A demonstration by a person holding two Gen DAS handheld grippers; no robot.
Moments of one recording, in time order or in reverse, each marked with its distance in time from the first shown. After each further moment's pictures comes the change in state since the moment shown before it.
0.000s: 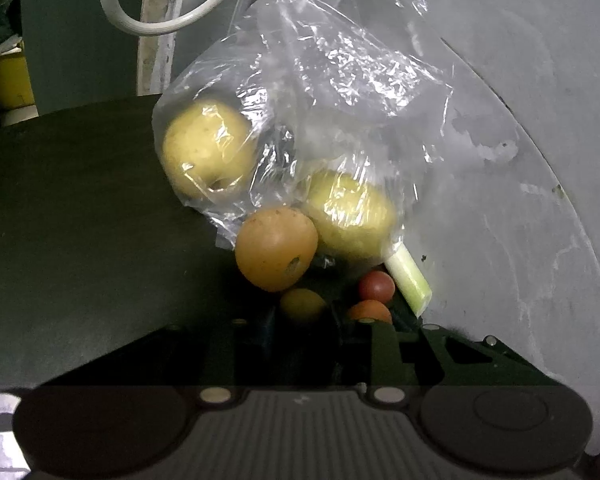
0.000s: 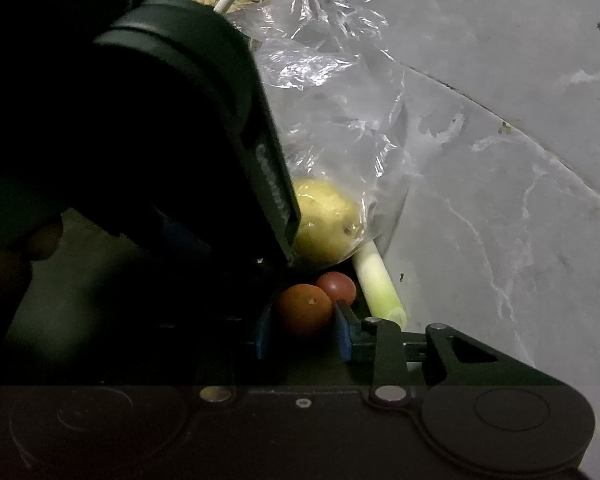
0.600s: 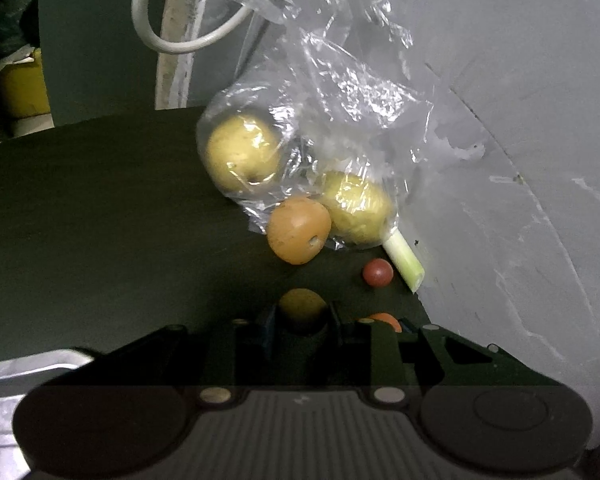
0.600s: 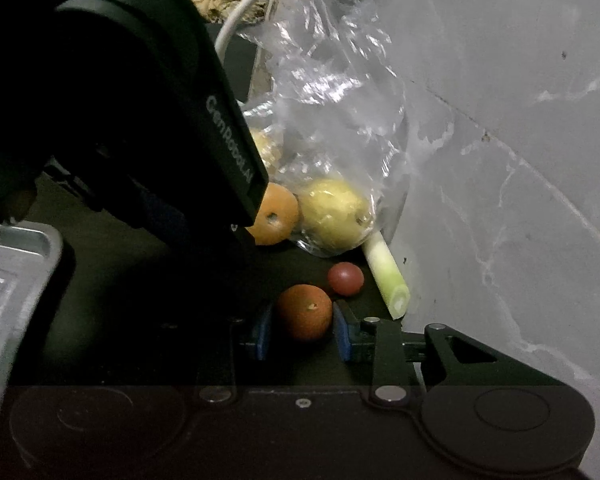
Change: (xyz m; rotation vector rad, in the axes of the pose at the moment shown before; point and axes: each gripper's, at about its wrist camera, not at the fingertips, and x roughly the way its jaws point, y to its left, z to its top) left arm -0.053 0.011 -0.020 0.005 -0.045 0.011; right arm -0.040 0.017 -0.004 0.004 -0.006 0.004
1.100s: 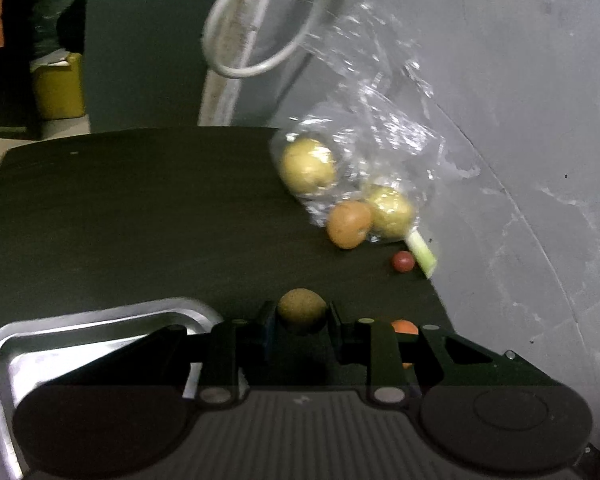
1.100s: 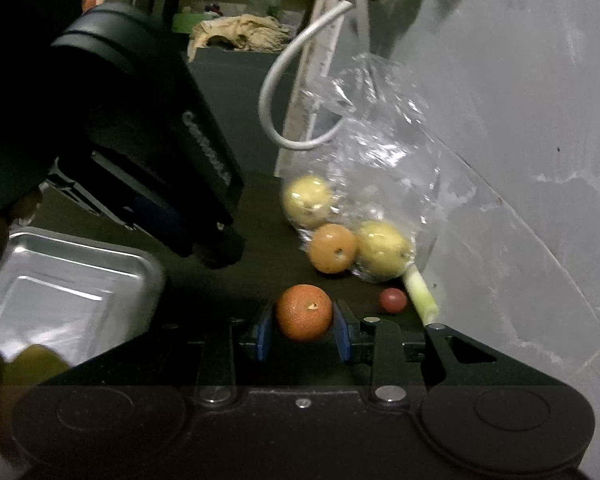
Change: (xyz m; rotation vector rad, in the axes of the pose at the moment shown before) left arm -0.083 0.046 -0.031 -0.048 -0.072 0.027; right arm -0.066 0.051 0.008 -0.025 -0.056 0.041
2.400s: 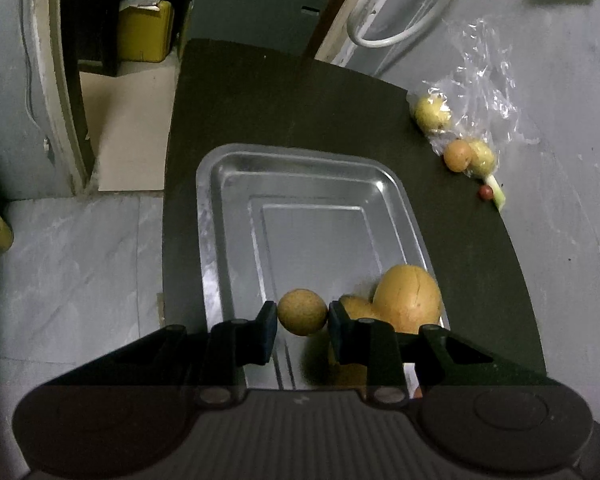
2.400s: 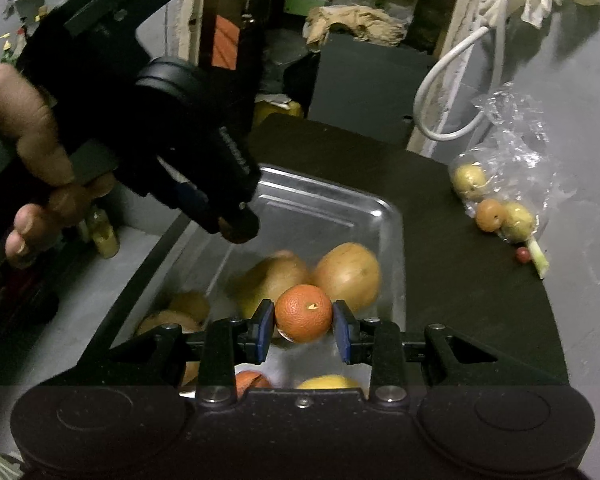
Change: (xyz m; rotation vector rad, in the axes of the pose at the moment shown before) left arm -0.101 0.127 -0.118 -0.157 0.057 0.069; right arm -0.122 0.146 -0.049 -0.130 0.079 0.223
